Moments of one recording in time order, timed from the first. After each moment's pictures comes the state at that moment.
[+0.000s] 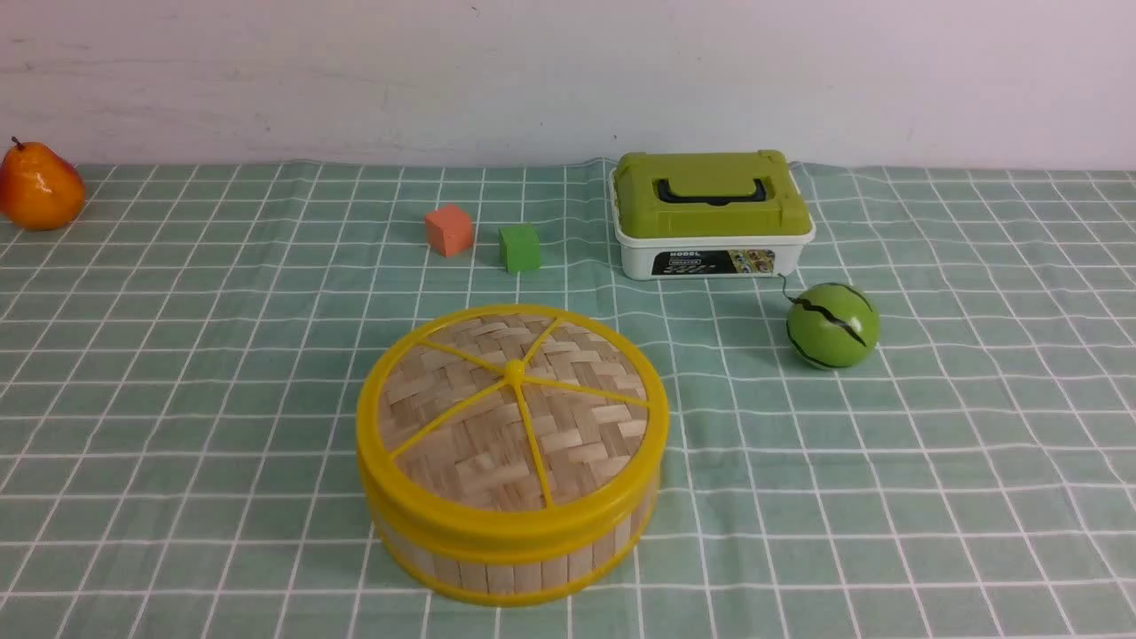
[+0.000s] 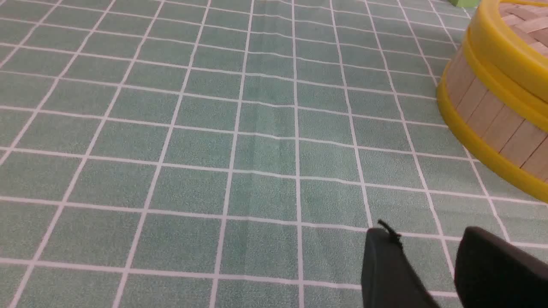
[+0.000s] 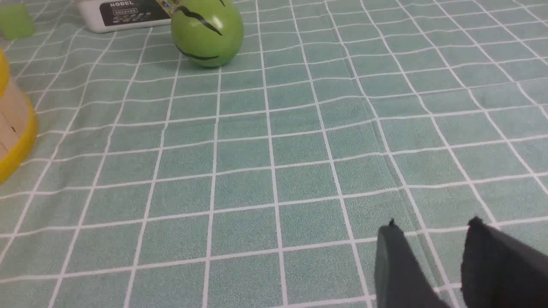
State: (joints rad) right arm -0.02 -0.01 0.02 -0.03 0.39 0.19; left arm -0.05 -0.01 0.03 0.04 0.39 -0.23
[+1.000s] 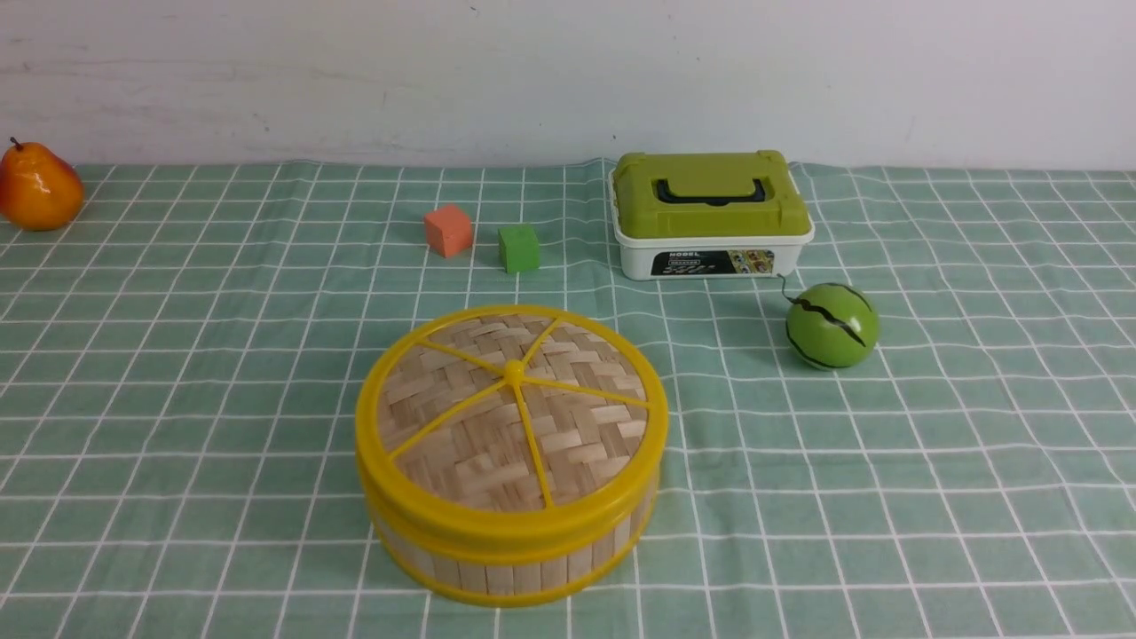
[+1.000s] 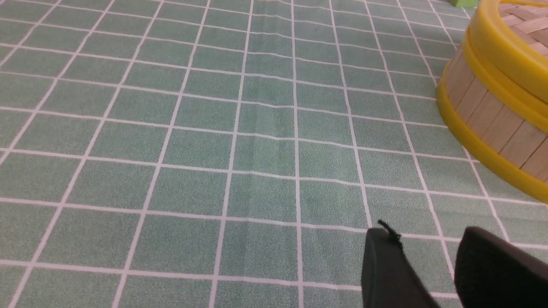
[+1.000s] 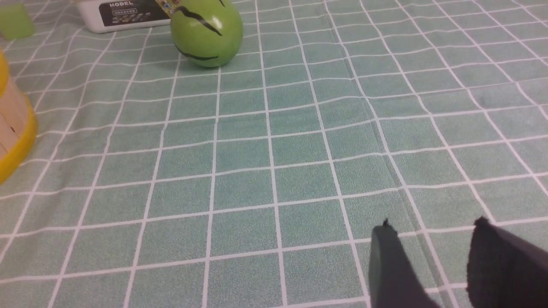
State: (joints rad) right arm -0.02 -0.01 0.02 -0.03 0.39 0.19; left arm -0.05 -0.01 0.03 0.04 0.39 -0.23
